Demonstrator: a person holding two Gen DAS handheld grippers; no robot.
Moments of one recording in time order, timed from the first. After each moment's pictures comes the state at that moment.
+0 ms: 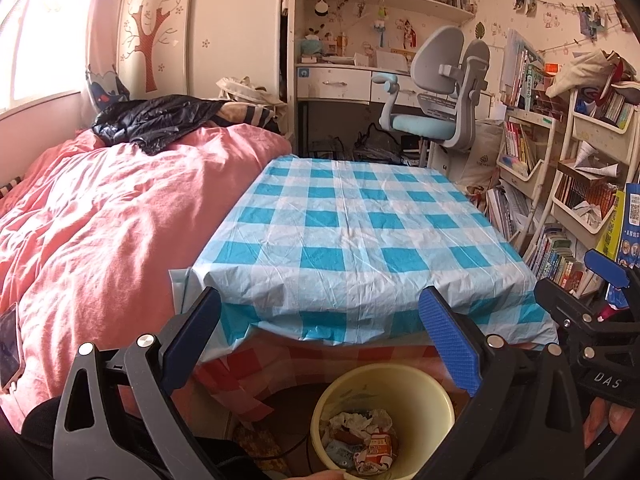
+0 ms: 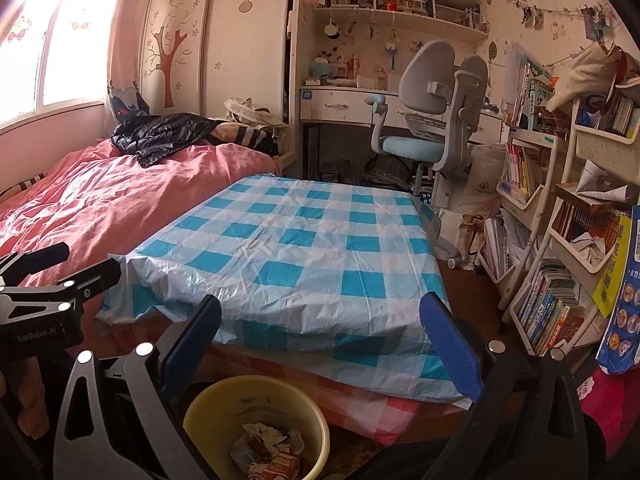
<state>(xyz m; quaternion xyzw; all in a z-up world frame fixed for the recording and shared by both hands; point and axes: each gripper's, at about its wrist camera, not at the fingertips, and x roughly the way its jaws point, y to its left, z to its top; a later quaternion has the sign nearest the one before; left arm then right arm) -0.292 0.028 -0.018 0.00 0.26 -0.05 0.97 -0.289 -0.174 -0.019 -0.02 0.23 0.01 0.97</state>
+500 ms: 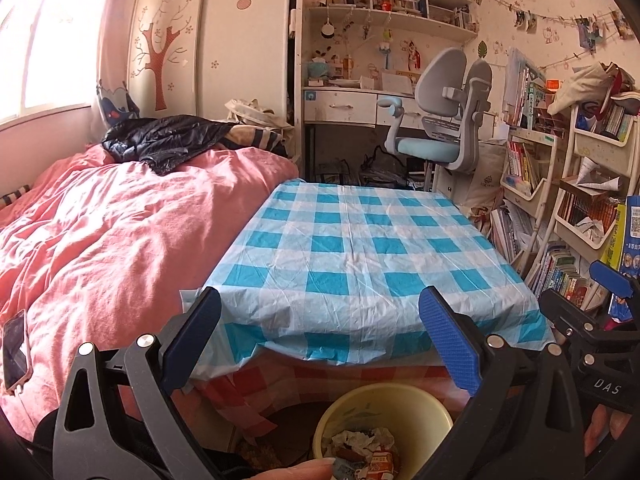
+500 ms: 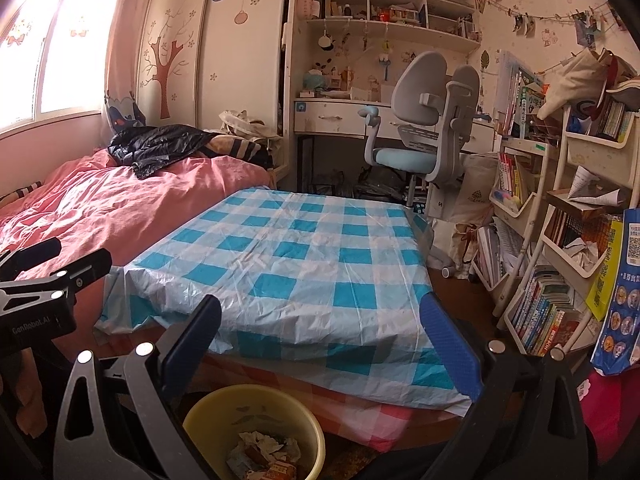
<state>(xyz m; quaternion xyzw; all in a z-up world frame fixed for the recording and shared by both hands) -0.301 0.026 -0.003 0.00 0.22 -0.03 0.98 -0.294 -0.177 -0.012 -0.02 0.21 0.00 0.98</state>
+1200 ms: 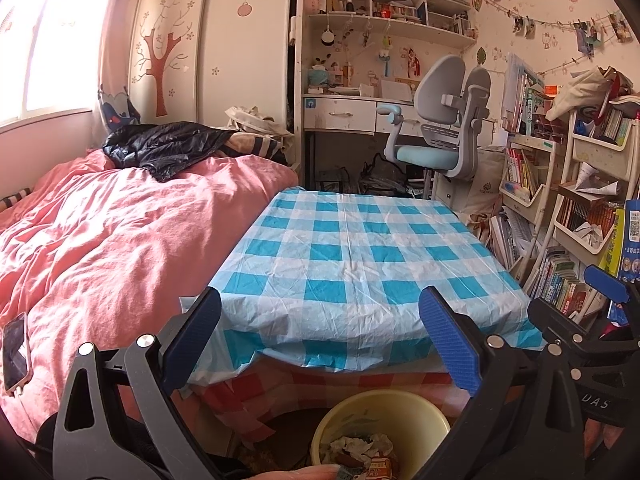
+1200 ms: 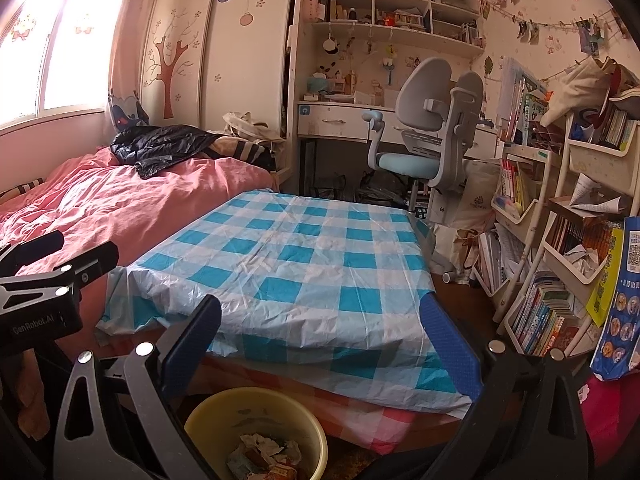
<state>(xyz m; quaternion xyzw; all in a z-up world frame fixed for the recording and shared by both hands) -0.303 0.024 0.003 0.00 0.21 -0.03 0.98 -0.295 -0.170 -0.010 -0.02 0.20 0.00 0.98</state>
